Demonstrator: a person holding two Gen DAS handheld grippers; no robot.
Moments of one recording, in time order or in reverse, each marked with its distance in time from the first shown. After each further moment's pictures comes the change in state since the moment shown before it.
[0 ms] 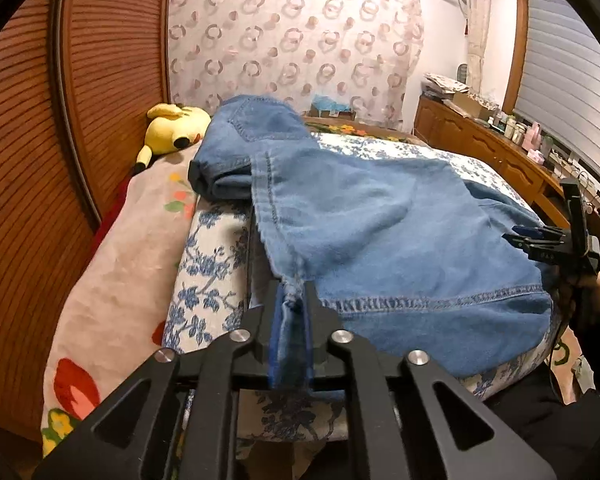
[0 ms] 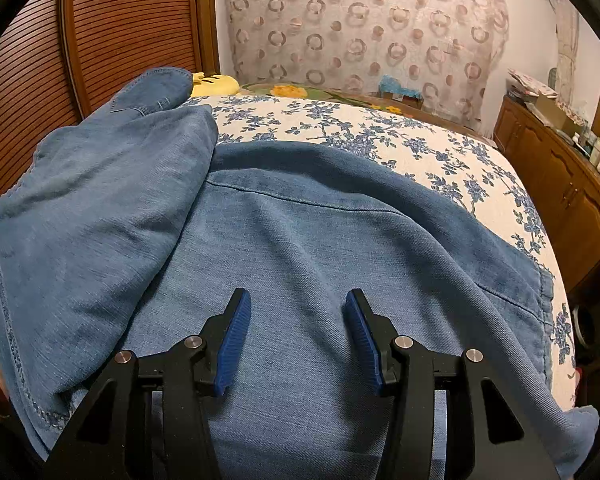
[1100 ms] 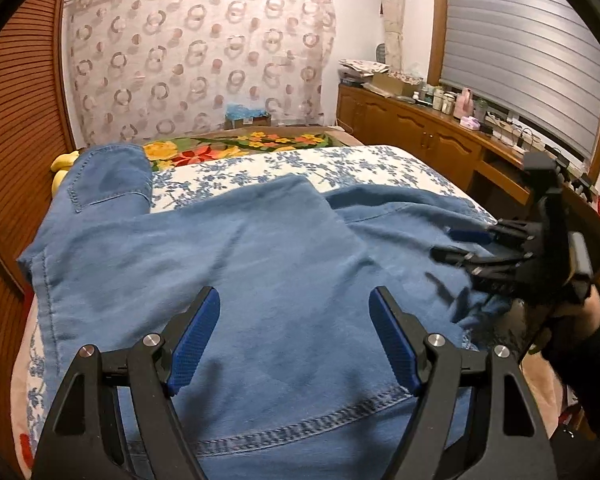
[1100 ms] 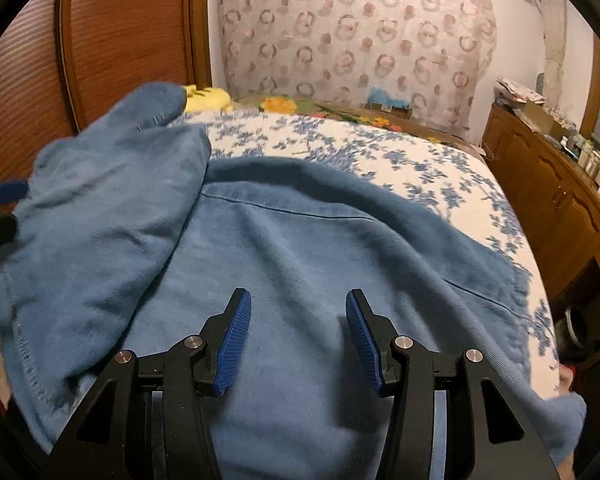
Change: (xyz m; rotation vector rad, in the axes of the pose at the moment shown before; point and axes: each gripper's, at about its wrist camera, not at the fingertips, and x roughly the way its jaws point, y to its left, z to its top) left arm 0.054 -0.148 0.048 0.193 -0.002 -0.205; right arm -0.029 -0.018 -0.009 0.032 -0.063 -0.032
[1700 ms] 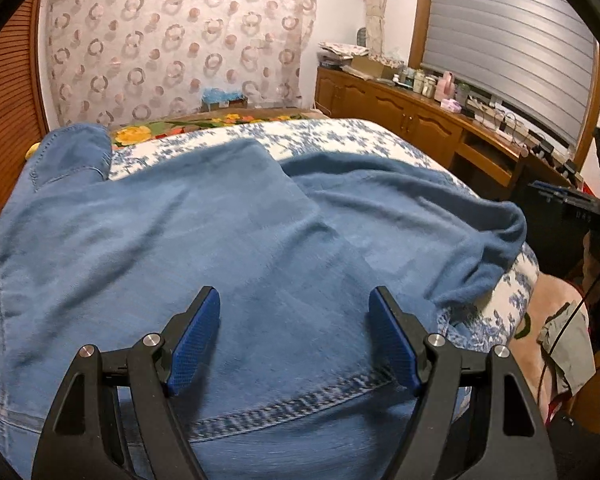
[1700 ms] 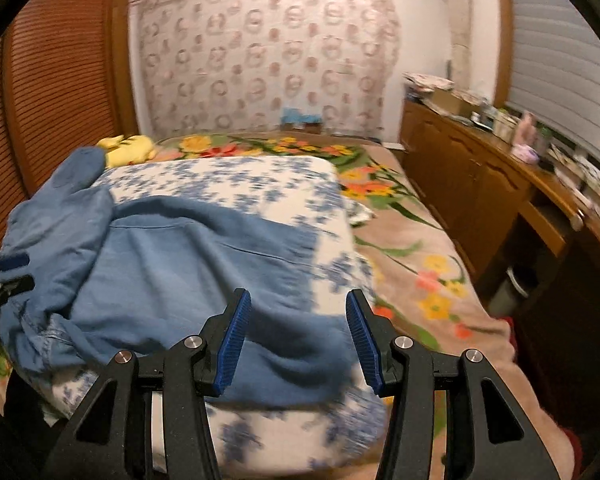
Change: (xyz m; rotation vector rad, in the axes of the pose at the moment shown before) left arm 0.025 -0.032 -0.015 0.020 0.064 -0.070; right arm -0.104 -0.117 -0.059 0.185 -0.068 -0.225
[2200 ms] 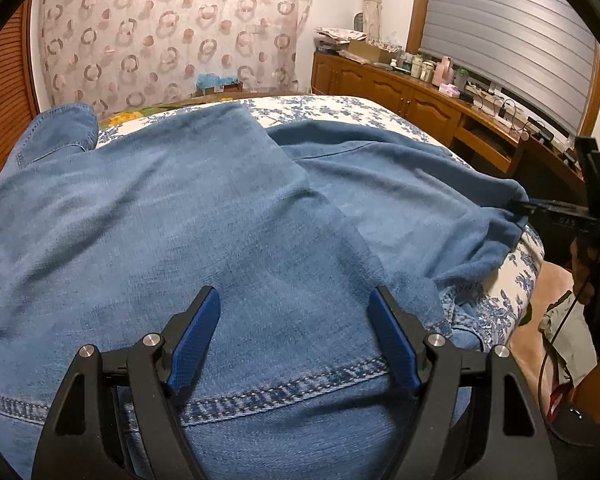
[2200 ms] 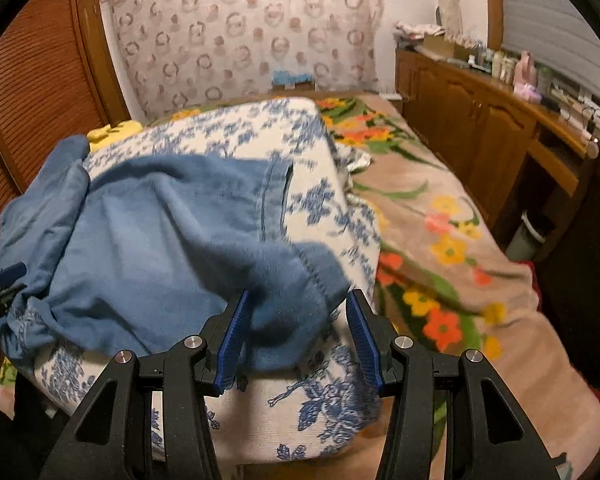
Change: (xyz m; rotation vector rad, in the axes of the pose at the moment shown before) left arm 0.012 -0.007 -0.012 -0.002 0.047 -0.012; right arm 0.050 -0.015 -0.006 0.083 0.155 0.076
